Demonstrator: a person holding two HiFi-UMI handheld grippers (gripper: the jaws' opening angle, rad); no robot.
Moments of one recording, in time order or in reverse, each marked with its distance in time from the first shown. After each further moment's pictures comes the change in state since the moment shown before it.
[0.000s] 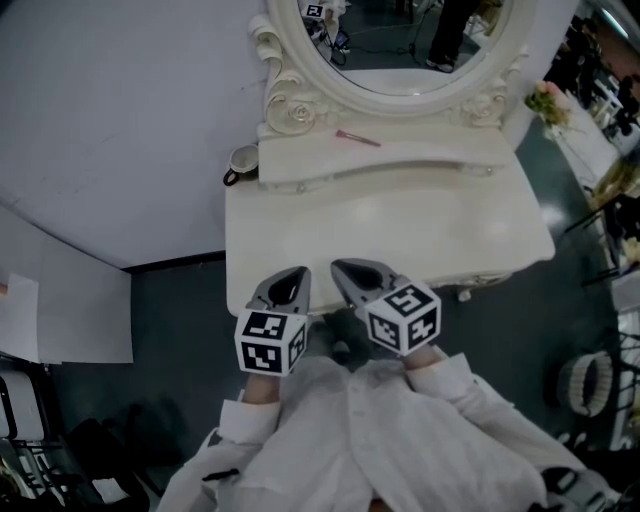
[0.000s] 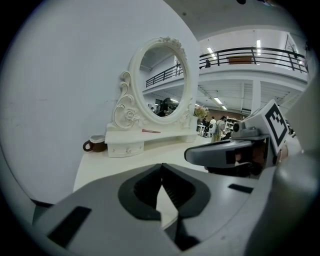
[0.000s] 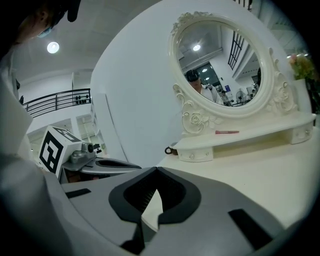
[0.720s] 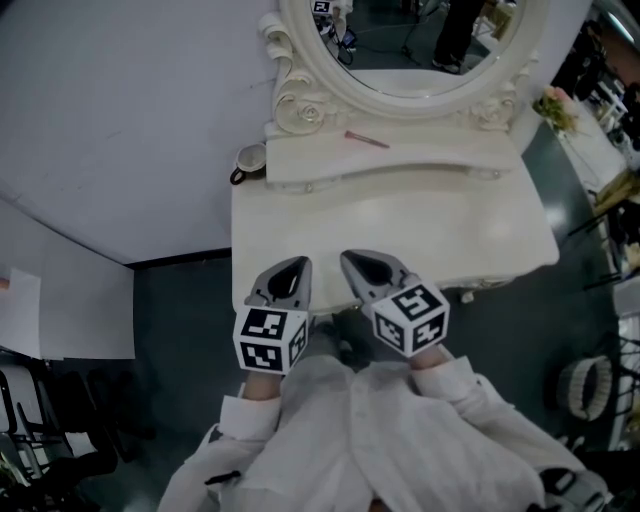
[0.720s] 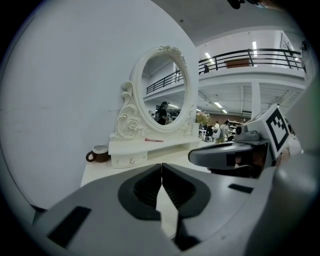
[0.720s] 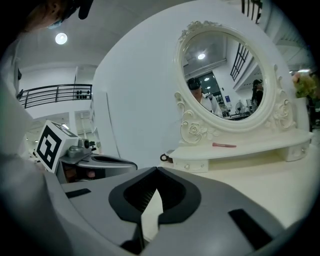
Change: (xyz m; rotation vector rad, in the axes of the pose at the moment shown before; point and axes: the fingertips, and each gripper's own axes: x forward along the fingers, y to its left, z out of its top) left arm -0.004 0.014 0.028 0.022 -0.076 0.016; right arm 0.001 -0.007 0.026 -0.083 -0.049 -0.064
